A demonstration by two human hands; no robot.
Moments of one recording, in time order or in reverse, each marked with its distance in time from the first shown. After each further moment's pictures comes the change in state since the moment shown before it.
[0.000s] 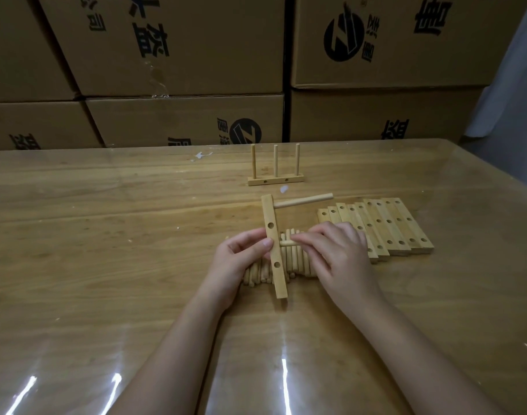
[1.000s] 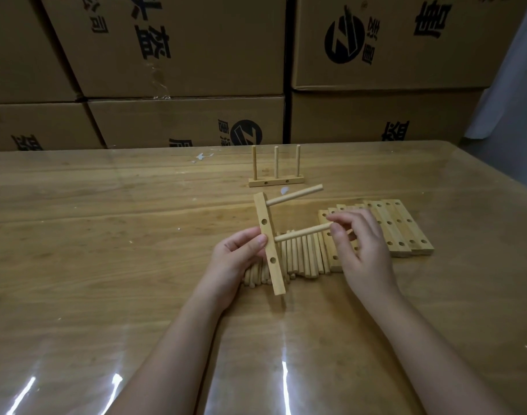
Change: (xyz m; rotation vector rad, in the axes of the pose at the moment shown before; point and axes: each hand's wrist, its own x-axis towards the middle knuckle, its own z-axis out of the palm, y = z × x) left_hand -0.003 0.008 0.000 -0.127 -0.032 -0.017; right_hand 0.004 0.017 -0.008 0.351 0.120 0.274
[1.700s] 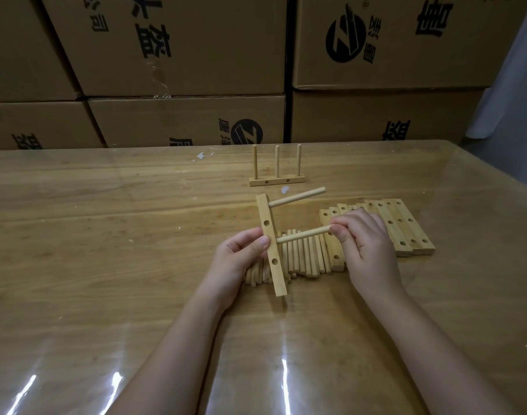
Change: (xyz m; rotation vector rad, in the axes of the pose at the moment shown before) left_hand 0.001 -0.004 -0.003 0.033 -0.014 0.007; right_hand 0.005 0.004 -0.001 -0.140 0.011 -0.098
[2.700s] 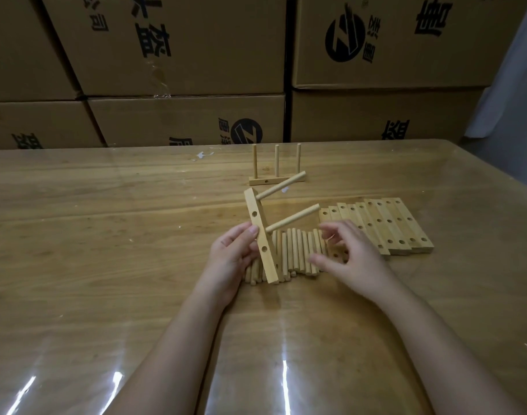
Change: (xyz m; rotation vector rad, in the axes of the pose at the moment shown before) left_hand 0.001 0.002 0.001 -0.081 0.083 0.004; right_hand -0.004 0.011 0.003 0.012 -0.522 0.297
